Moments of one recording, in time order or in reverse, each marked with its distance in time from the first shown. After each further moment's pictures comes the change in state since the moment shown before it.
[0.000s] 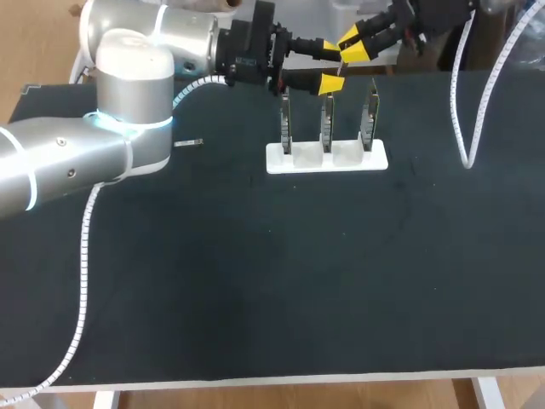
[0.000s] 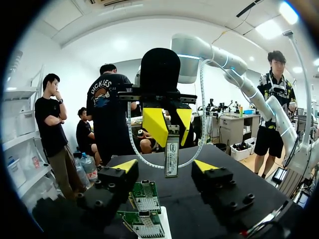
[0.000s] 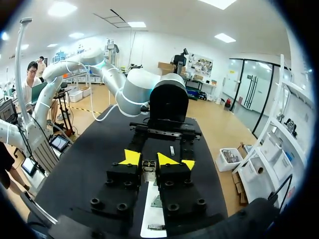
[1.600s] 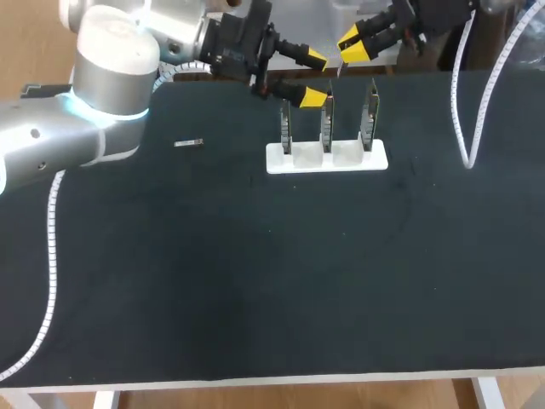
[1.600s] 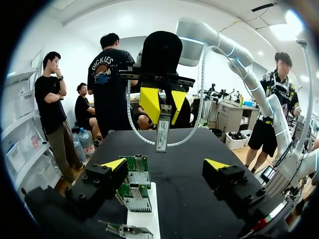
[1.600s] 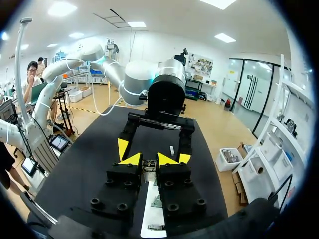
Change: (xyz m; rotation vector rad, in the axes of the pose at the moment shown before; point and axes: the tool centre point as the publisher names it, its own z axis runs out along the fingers) left arm 0.019 -0.015 -0.028 0.007 0.218 -0.096; right arm 0.000 0.000 0.000 0.000 0.000 0.000
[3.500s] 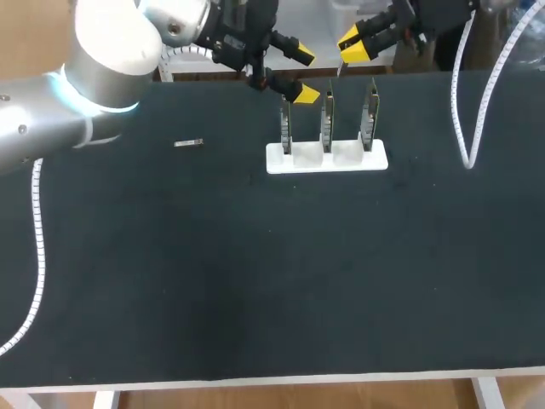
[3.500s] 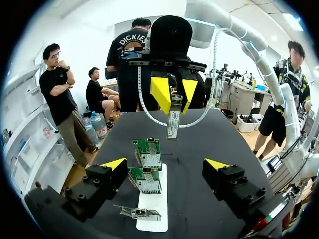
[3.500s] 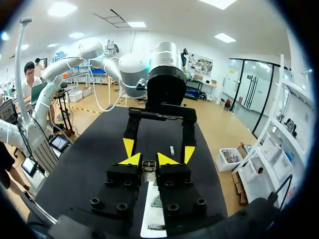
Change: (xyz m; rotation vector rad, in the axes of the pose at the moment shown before) left arm 0.007 0.011 -0.015 -0.101 0.202 0.002; right arm 0.000 0.000 0.000 0.000 0.000 0.000
